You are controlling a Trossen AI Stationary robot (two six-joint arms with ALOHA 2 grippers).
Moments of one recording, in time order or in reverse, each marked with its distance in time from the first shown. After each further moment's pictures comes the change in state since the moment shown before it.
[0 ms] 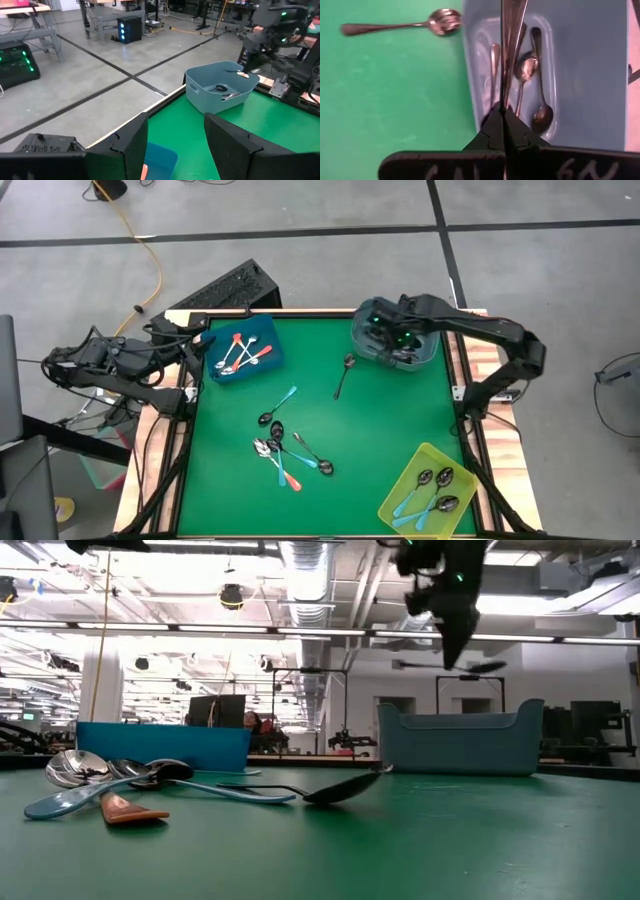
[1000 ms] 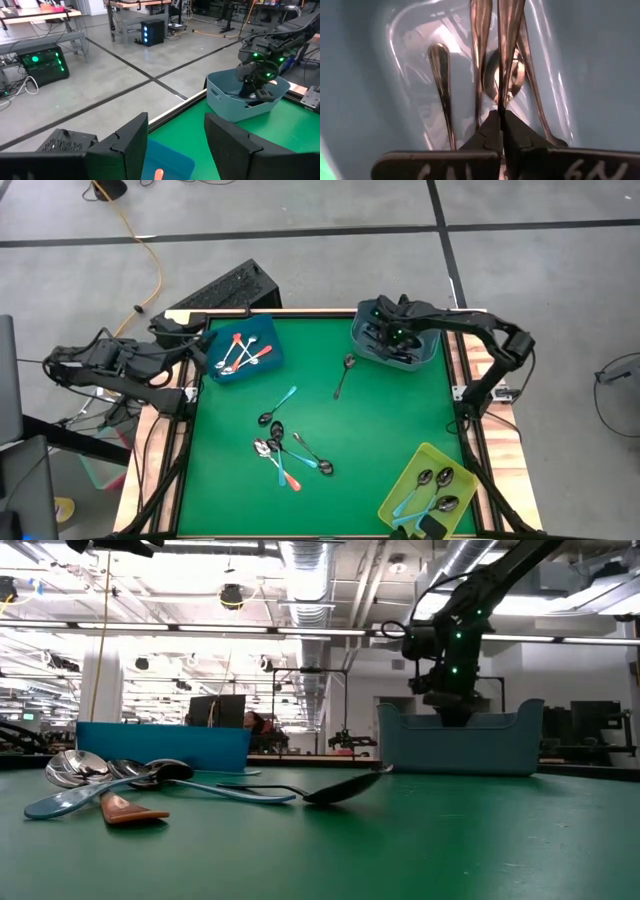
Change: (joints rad) left arm 0.000 0.061 0.000 -0.008 -0.128 -0.055; right arm -0.292 0.107 -0.389 0.542 -0.038 -0.093
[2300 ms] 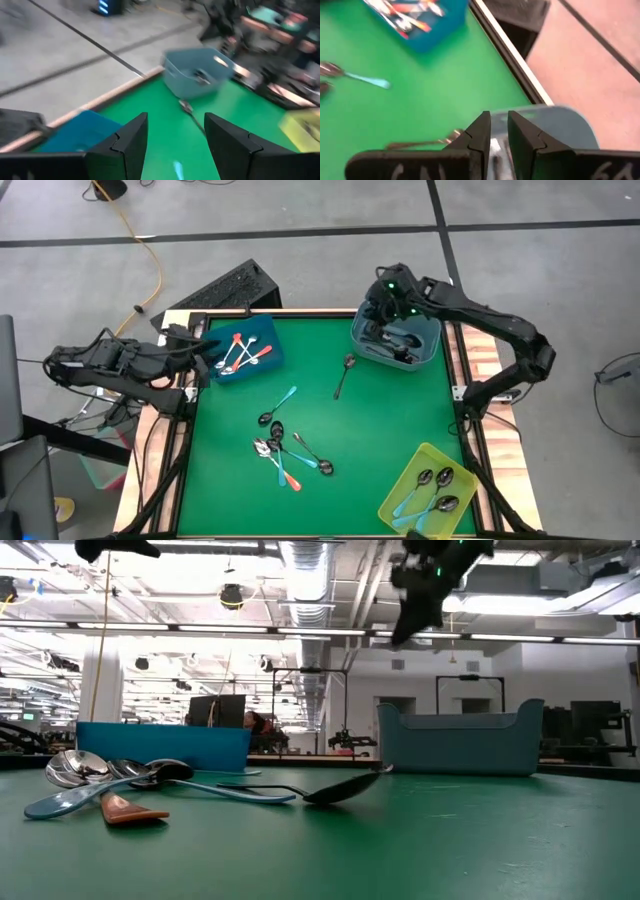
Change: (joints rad) left arm 0.000 0.012 0.000 0.011 0.264 -0.113; right arm 0.106 -0.180 0.334 -0.023 -0.209 -0.044
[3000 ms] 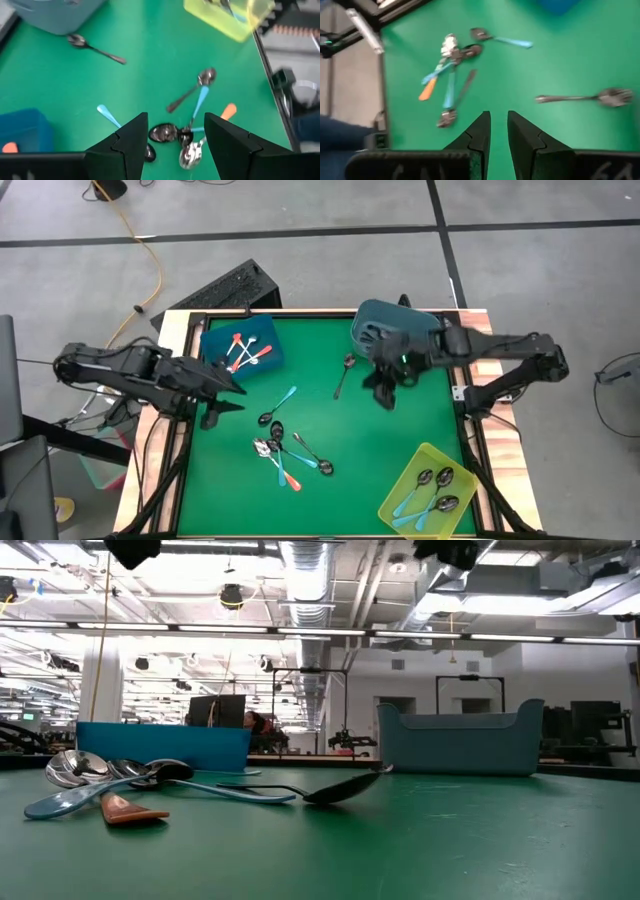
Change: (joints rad) left arm -0.001 0.193 0.000 -0.007 0.650 0.353; right arm 0.573 -0.132 0.050 -0.191 -0.014 0.519
